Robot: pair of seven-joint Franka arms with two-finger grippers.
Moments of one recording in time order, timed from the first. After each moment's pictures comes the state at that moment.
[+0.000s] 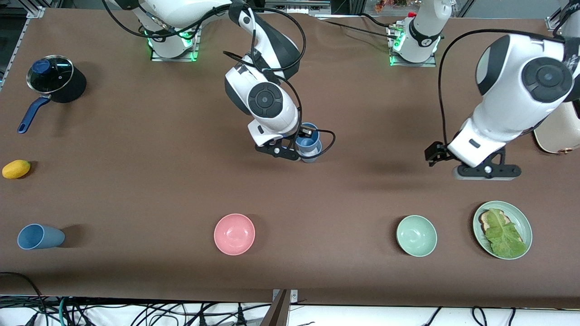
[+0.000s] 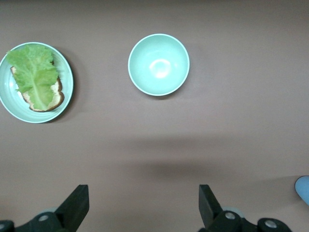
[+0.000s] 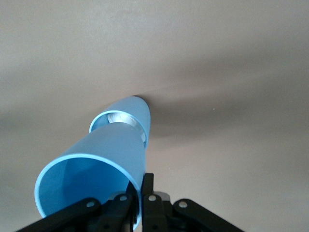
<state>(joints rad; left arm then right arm) -0.09 0.18 -0.09 -1.69 0.09 1.91 -0.21 0.64 0.73 0.15 -1.17 0.18 1.85 0.98</state>
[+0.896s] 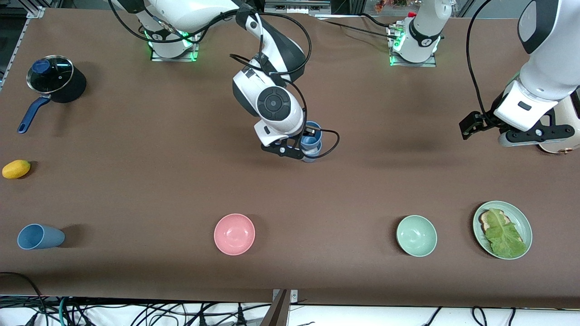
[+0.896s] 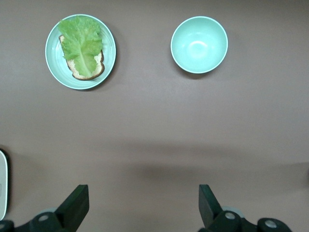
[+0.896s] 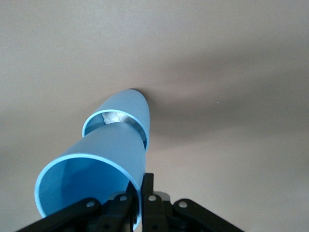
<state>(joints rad) -0.04 -0.01 -0.05 -1.81 0.09 1.81 -0.21 0.66 0.77 0.14 -1.16 0.19 1.85 0.99</state>
